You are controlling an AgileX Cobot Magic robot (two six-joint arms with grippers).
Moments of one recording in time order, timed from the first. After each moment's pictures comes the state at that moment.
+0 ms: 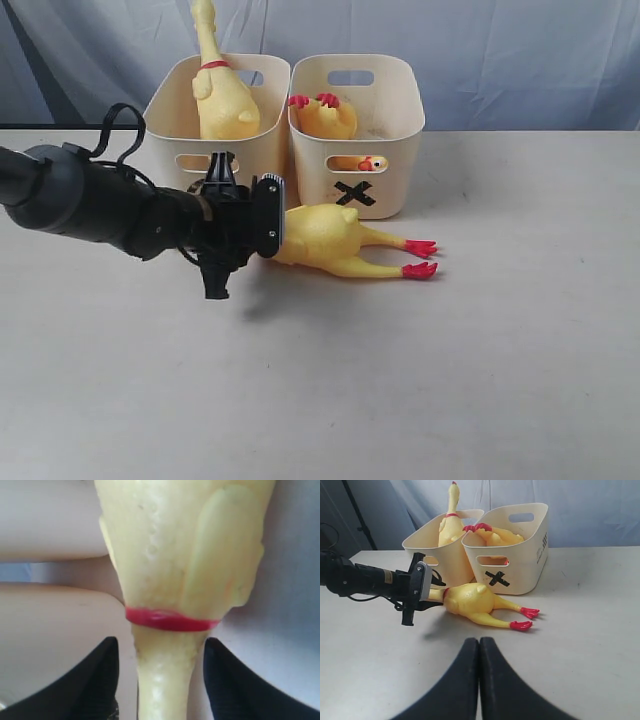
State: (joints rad) left arm -0.47 2.02 -1.03 0.08 -0.13 1.14; right arm 0.42 0.08 -0.48 0.11 0.77 0.14
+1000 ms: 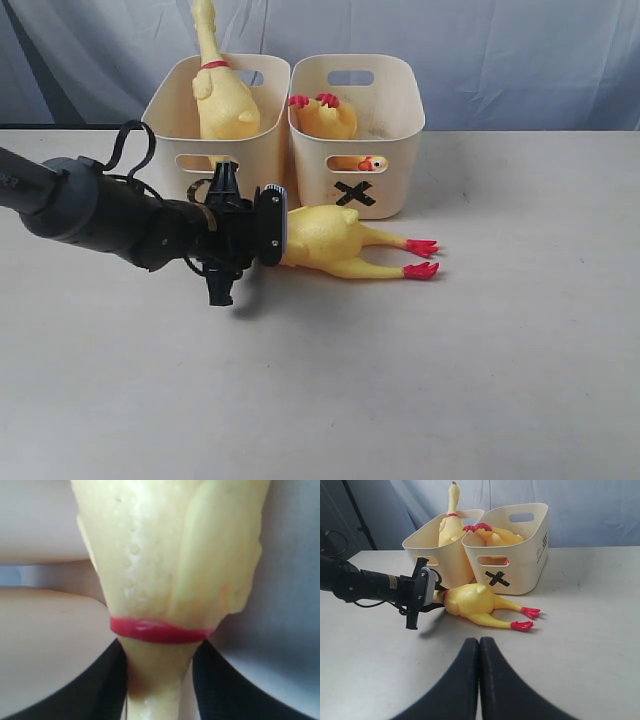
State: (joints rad) left arm -0.47 2.07 -1.03 0.08 -0.19 1.14; right arm 0.42 0.08 -0.48 0.11 0.77 0.14
